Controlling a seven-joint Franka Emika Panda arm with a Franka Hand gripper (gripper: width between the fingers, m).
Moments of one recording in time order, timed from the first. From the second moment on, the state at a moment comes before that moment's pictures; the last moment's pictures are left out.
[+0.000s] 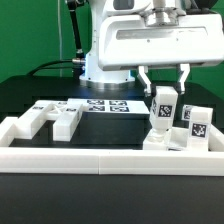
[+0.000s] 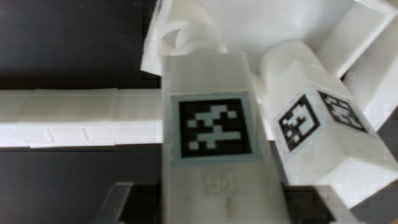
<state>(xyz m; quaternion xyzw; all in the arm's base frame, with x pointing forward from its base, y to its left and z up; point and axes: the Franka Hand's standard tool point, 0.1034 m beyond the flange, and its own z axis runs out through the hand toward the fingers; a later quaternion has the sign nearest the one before) 0.605 0.044 0.104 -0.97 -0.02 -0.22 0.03</state>
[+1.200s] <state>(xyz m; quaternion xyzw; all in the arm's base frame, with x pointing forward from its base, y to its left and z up) 0.602 0.040 0.090 -0.97 -0.03 -0.24 0.02</state>
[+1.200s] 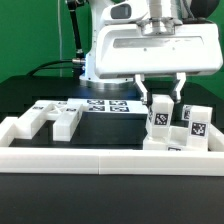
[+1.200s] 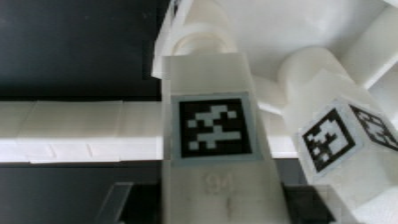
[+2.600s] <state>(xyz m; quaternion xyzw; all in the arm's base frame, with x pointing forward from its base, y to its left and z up) 0.592 0.032 0.089 -0.96 -0.02 -0.27 0.01</state>
